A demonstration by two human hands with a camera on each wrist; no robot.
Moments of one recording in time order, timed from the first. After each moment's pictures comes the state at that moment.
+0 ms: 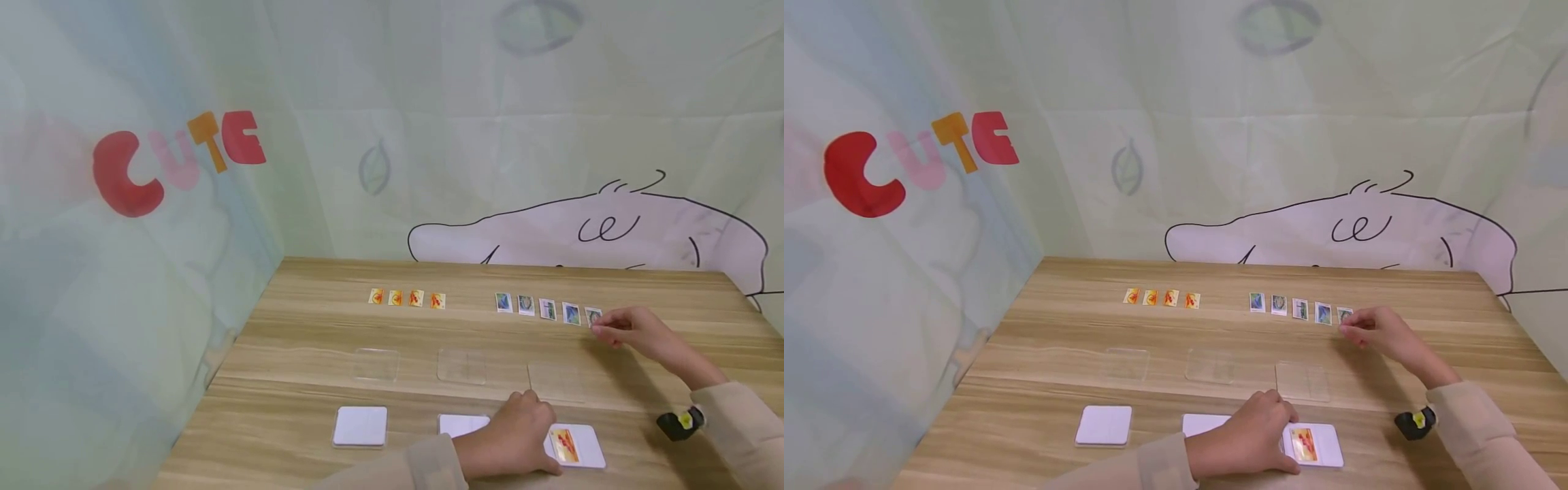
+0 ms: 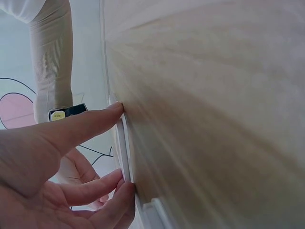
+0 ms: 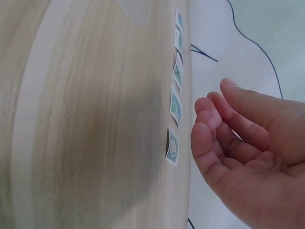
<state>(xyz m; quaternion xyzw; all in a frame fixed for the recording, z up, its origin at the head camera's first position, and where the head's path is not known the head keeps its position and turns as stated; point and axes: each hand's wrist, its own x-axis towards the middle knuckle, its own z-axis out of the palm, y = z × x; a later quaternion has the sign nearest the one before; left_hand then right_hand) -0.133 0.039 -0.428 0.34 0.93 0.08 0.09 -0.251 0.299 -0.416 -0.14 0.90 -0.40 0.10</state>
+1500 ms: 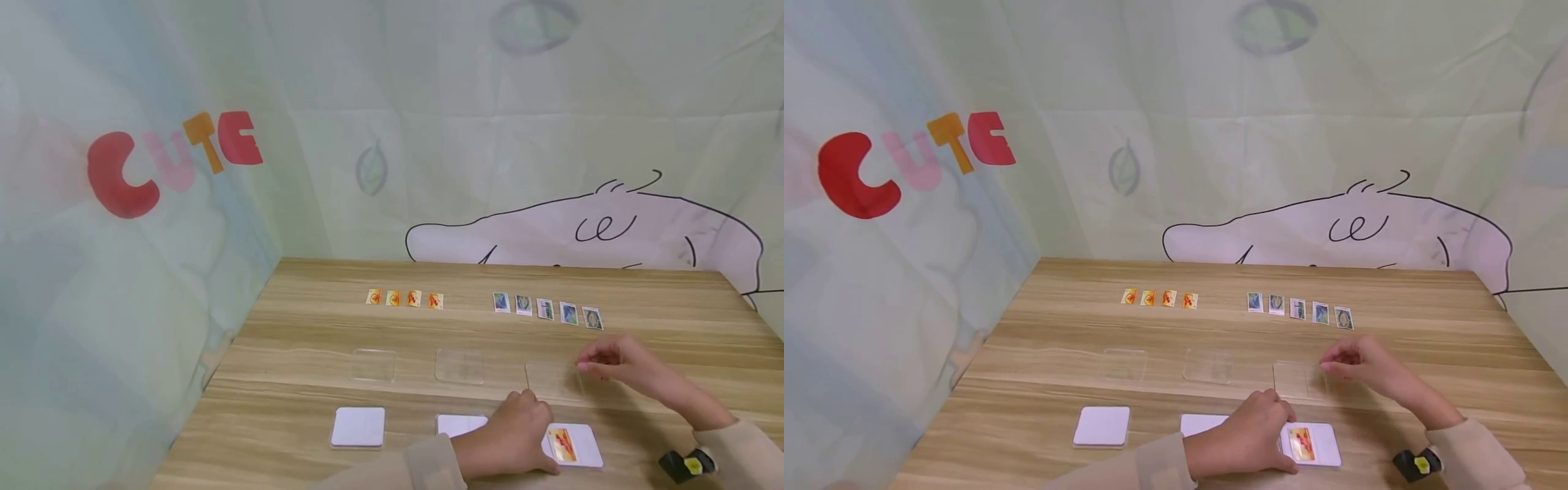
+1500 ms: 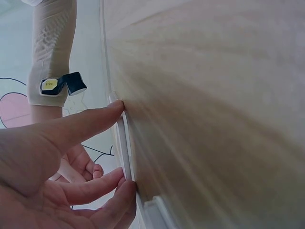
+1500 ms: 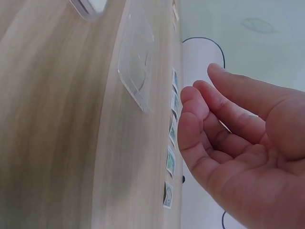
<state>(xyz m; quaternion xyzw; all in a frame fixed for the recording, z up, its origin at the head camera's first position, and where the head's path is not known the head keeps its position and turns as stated) -0.134 0.040 -0.427 0.35 0.93 0.08 0.10 -0.209 0.277 -0.421 -0.26 0.86 -0.43 0.13</state>
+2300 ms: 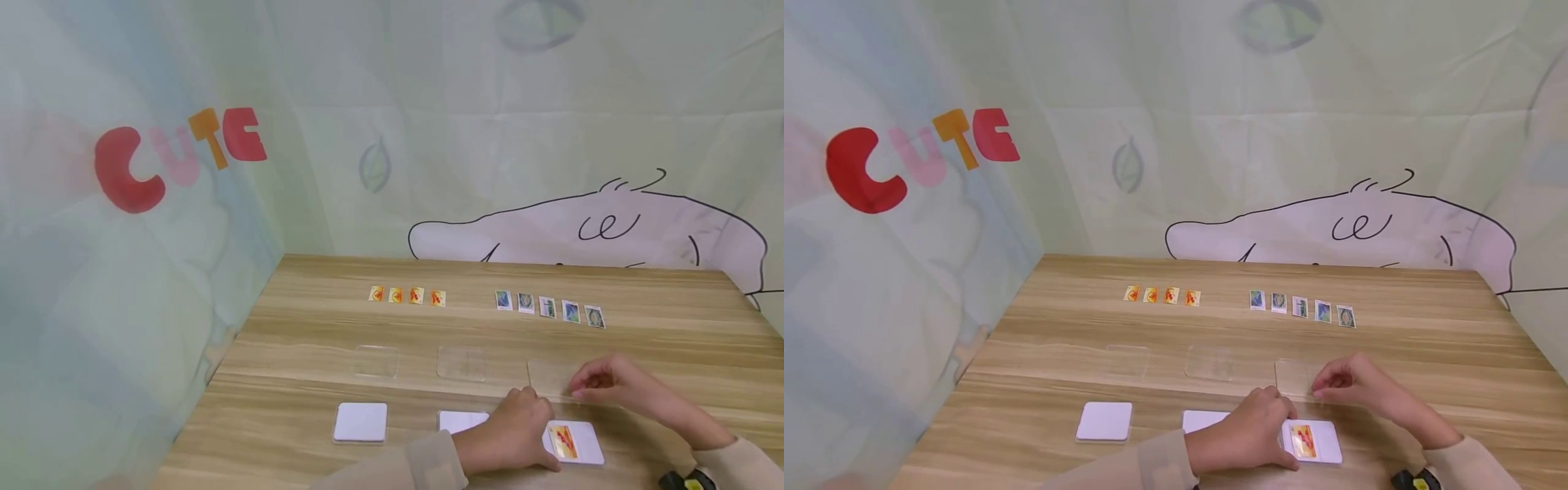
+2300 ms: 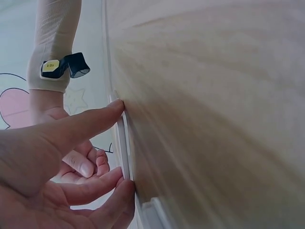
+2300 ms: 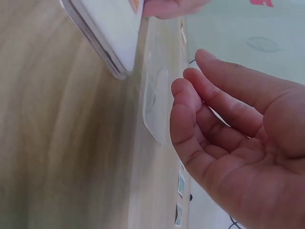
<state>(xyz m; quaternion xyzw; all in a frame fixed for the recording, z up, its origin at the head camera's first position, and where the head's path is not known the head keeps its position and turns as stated) -0.135 0.037 -0.428 0.34 0.93 0.09 0.08 -0.191 0.265 -0.436 -0.34 0.82 -0.45 0.14</state>
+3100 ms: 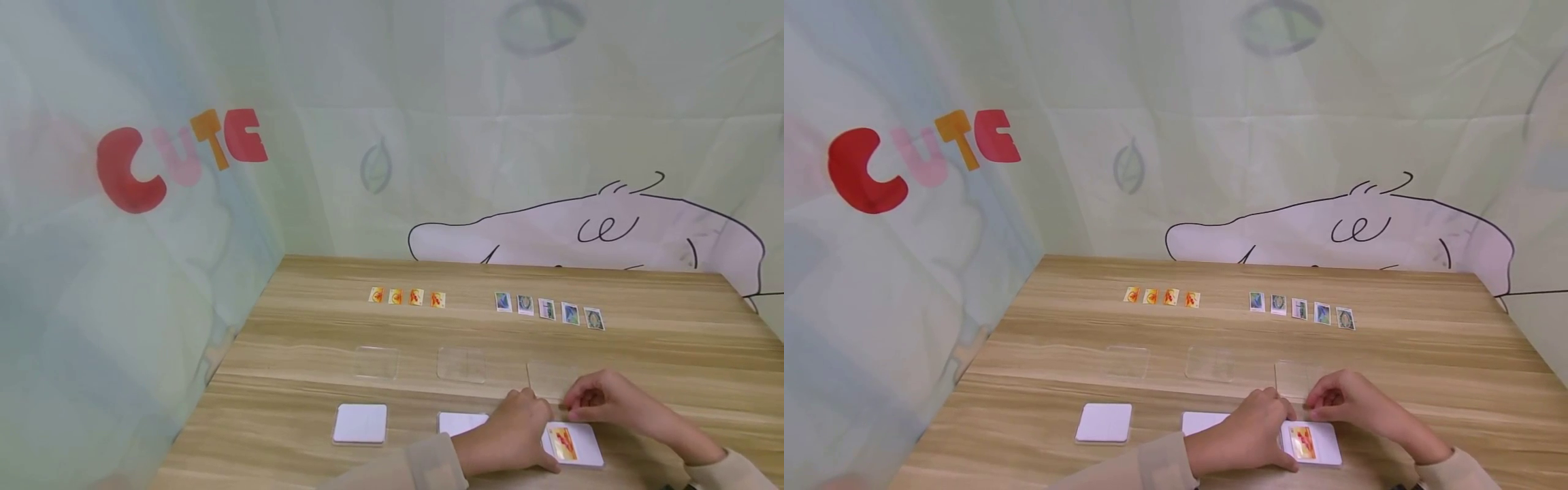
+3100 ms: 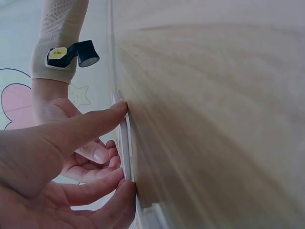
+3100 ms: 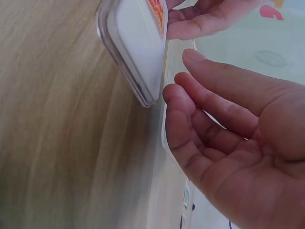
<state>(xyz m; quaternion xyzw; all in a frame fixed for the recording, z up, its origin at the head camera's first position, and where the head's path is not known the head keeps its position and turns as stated) -0.133 0.035 -0.428 0.34 0.93 0.10 0.07 -0.178 0.255 -0.449 -0.38 0.80 -0.45 0.13</state>
